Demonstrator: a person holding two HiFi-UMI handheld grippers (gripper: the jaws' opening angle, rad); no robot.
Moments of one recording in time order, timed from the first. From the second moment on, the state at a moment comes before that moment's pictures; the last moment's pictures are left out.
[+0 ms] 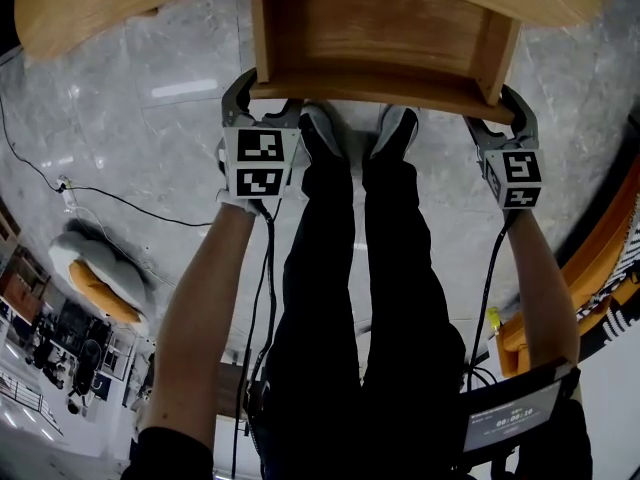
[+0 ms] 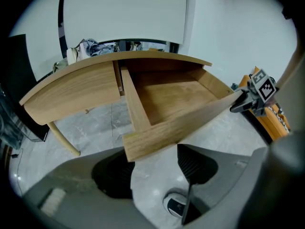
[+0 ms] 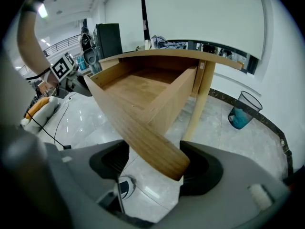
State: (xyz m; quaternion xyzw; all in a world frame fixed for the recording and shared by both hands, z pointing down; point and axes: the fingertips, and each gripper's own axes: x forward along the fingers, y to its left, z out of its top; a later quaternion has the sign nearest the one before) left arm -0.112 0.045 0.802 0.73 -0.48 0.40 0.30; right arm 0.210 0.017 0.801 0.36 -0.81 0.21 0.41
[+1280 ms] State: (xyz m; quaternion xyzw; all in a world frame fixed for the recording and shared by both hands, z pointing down) left arm -0.068 -0.004 0.371 0.77 -0.50 0.15 0.37; right arm 0.085 -0.014 0.359 0.32 -0.89 0.25 0.21
